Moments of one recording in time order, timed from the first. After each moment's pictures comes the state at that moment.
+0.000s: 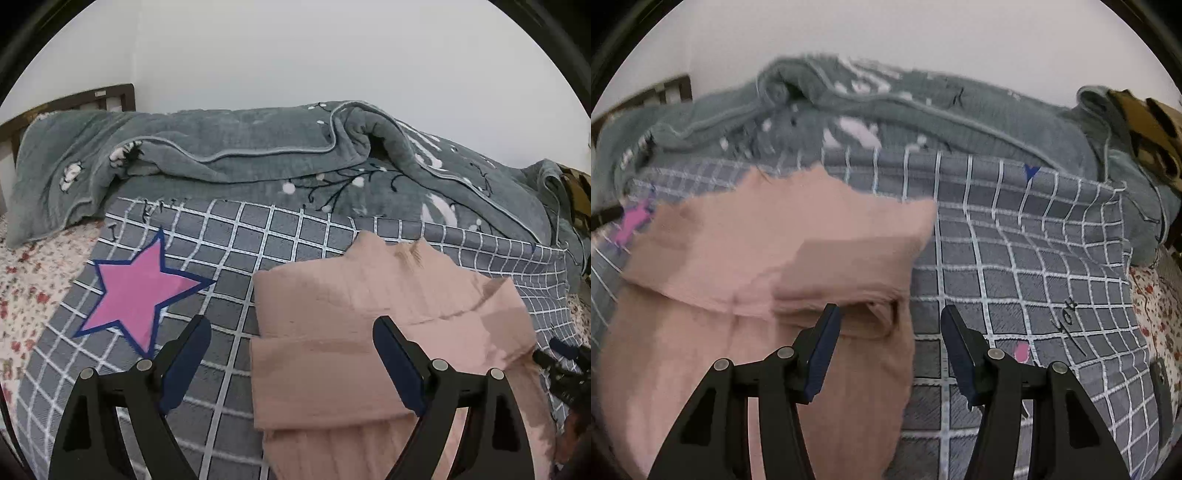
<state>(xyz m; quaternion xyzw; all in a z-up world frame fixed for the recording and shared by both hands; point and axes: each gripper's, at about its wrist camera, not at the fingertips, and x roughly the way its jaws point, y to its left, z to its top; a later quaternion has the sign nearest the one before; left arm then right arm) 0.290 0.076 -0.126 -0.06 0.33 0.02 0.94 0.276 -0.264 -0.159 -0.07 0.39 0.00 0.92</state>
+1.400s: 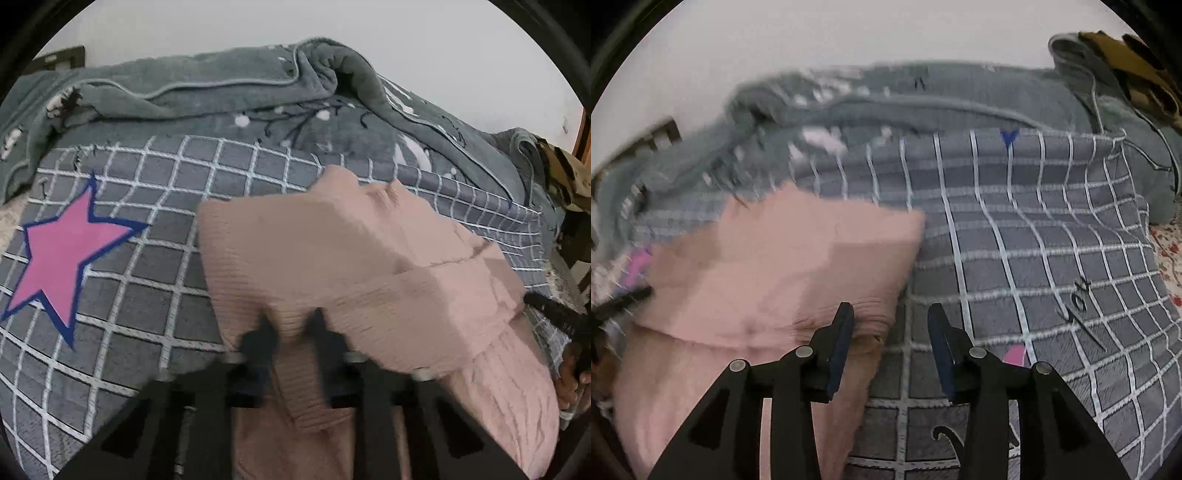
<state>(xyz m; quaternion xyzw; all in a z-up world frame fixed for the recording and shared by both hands) 0.311 0.073 -0.178 -0.07 0.39 -0.08 0.91 0.297 -0.315 -0.178 0.02 0.40 0.00 0.92</state>
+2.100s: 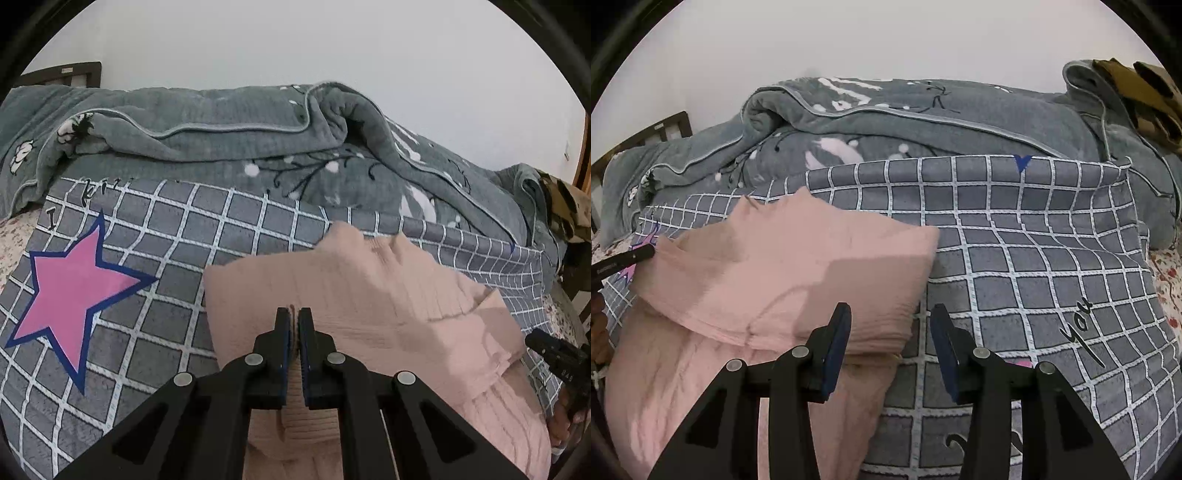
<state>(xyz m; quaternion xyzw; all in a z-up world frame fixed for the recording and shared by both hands) 0.329 0.081 -0.155 -0.09 0.34 -0.06 0.94 0.285 -0.302 -0.165 0.00 0.35 0.03 0.94</state>
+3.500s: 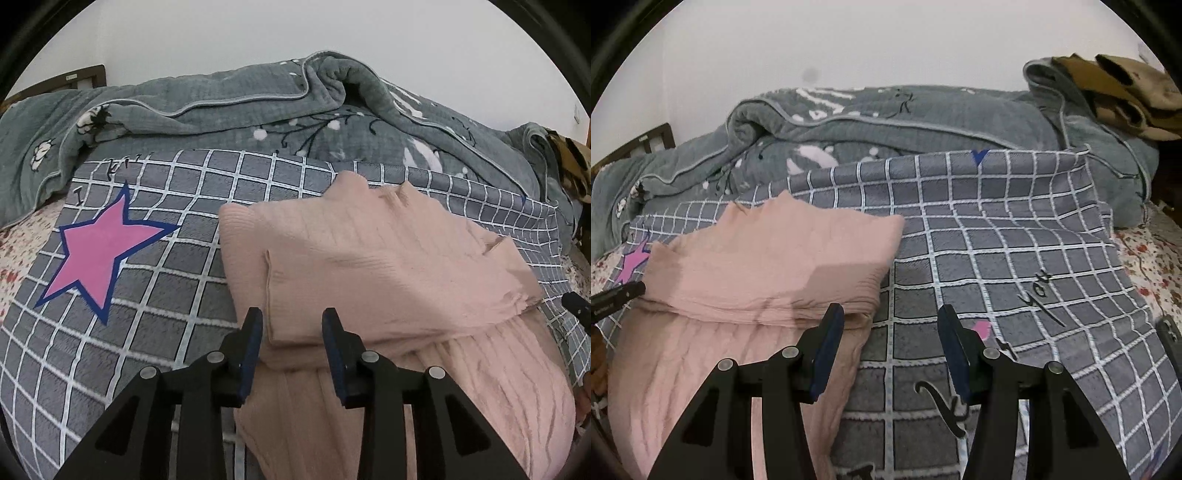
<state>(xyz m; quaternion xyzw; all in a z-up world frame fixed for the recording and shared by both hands) 0.280 0.064 -0.165 -0.04 0.38 -0.02 0.92 0.240 -0.316 -0.155 0.02 0.34 -0.02 0.94</state>
